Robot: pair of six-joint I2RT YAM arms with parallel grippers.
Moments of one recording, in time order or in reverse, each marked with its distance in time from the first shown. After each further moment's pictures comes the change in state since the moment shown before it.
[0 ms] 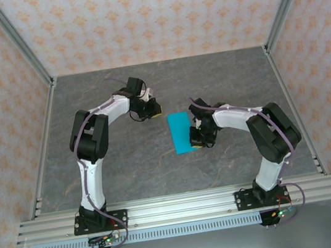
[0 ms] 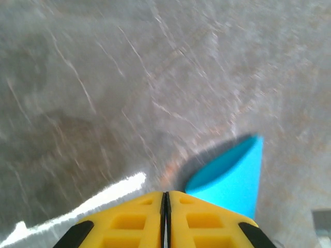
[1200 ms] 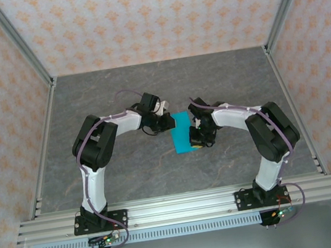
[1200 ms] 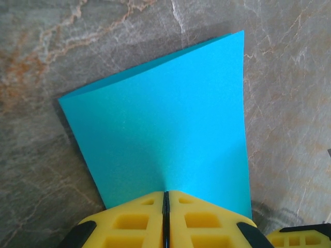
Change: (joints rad) left arm -0.146 -0.043 -0.229 0.275 -0.011 -0.020; right arm 0.000 0.014 0.021 -0.025 0.000 -0.001
